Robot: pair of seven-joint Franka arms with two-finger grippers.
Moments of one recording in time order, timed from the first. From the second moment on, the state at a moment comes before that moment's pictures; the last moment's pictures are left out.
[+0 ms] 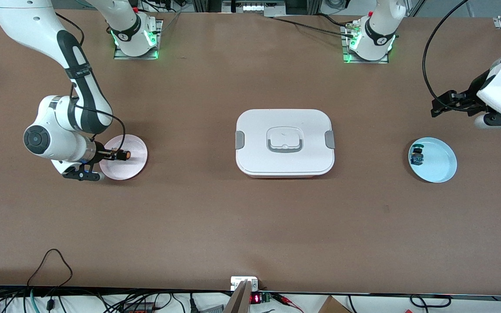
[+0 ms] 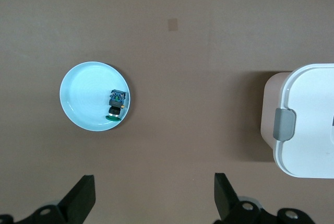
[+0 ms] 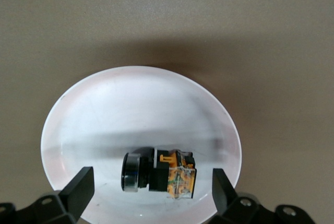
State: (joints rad) left arm -0.04 -0.02 0.03 -1.73 0.00 1.64 -0.05; right arm 0.13 0.45 -0.12 -1.99 0.10 2.26 0.05
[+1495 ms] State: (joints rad) left arm -0.04 -0.02 0.03 -1.73 0.00 1.64 -0.05; right arm 0.13 0.47 -0.10 -2.07 0.11 2.35 0.05
